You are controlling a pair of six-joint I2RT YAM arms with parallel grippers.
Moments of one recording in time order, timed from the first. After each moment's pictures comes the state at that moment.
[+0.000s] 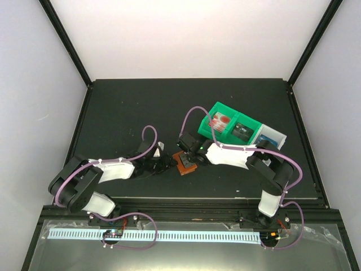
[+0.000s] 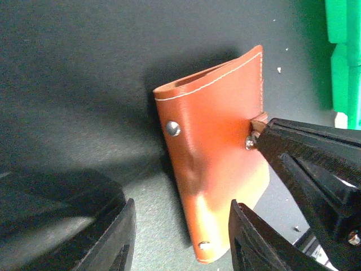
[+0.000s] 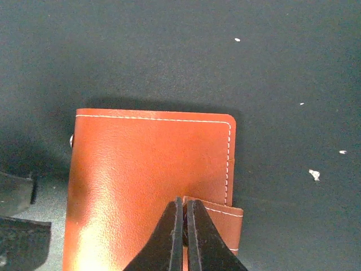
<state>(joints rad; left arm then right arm) -0.59 1.44 0.46 0.13 0.39 -1.01 0.93 1.79 1.06 -0.38 0.14 0.38</state>
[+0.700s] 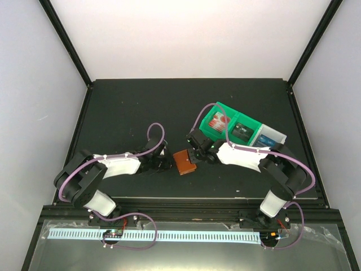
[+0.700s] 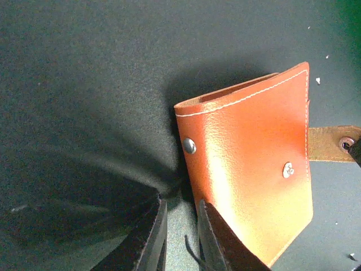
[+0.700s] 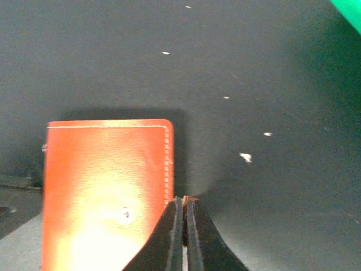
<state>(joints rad) -0.65 1.51 0.57 -0.01 0.24 -0.94 0.85 1.67 0.97 -0.33 0.11 0.45</state>
